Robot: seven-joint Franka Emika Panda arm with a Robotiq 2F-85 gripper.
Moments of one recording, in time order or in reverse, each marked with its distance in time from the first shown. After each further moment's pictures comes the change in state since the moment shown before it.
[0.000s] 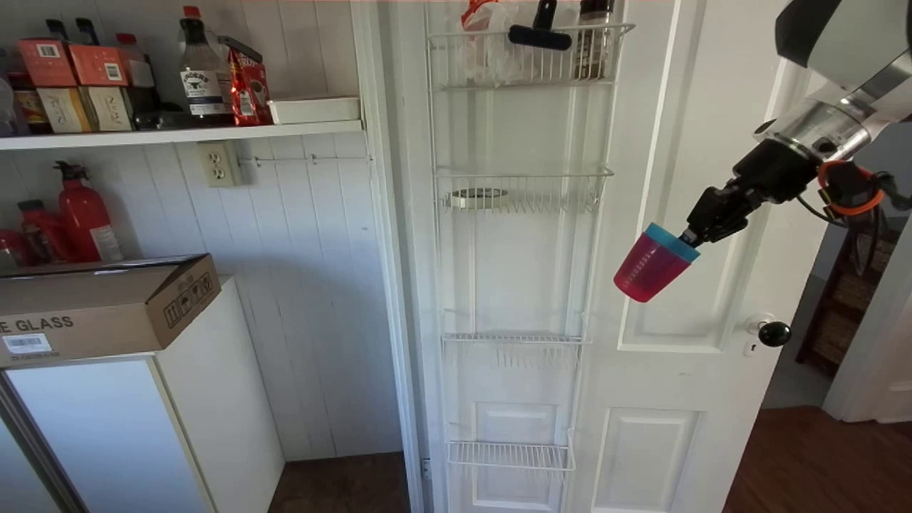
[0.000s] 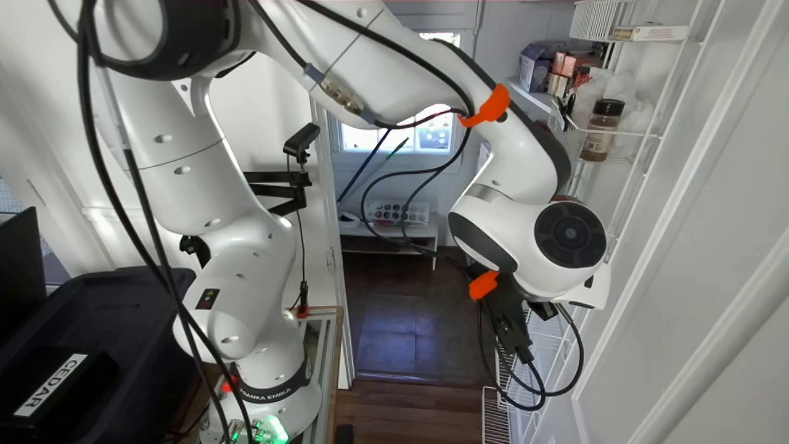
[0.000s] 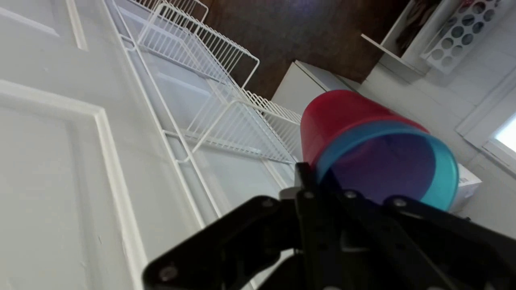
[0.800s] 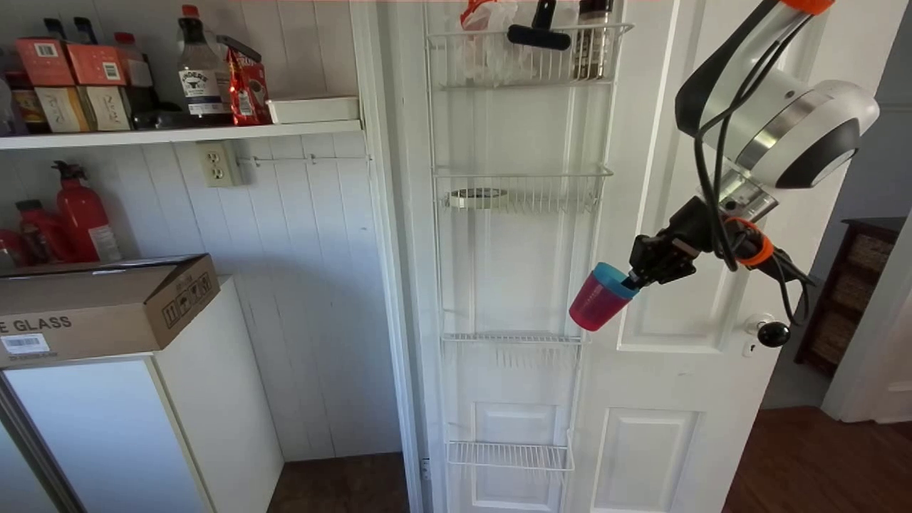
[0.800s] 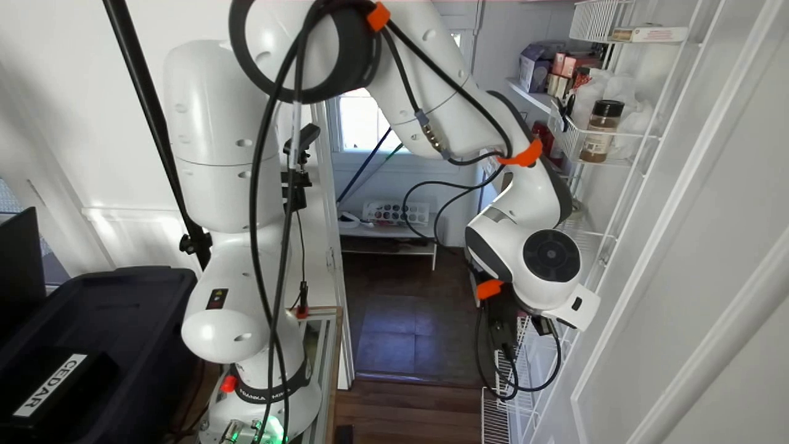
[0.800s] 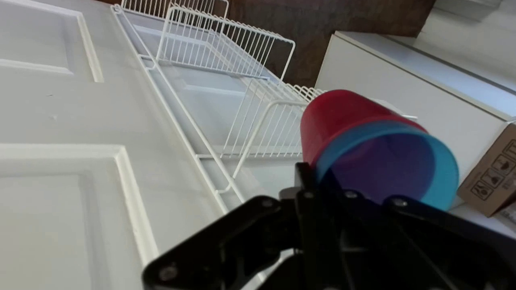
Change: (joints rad) arm 0.102 0.305 0.068 0.135 0.290 0.283 0.059
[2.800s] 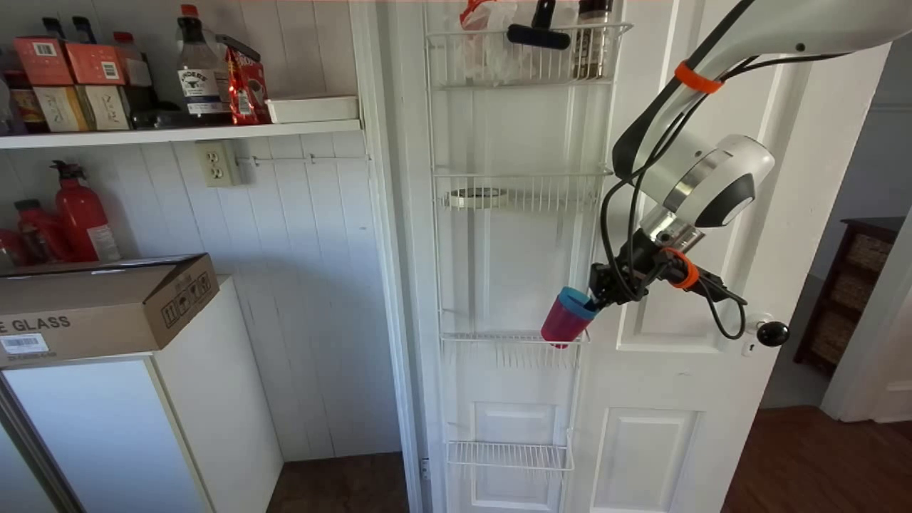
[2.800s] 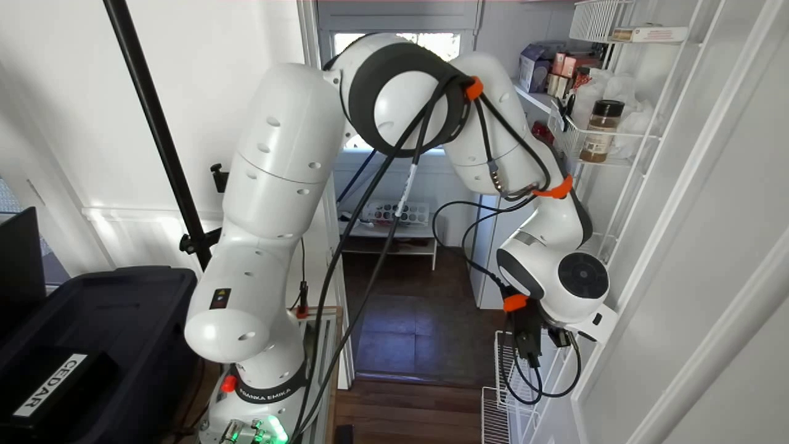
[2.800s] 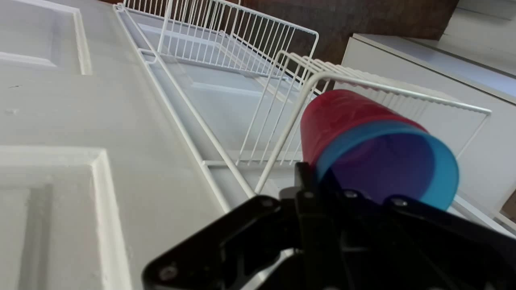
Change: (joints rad) arm 0.031 0.318 0.005 0.270 -0.059 0.048 0.068
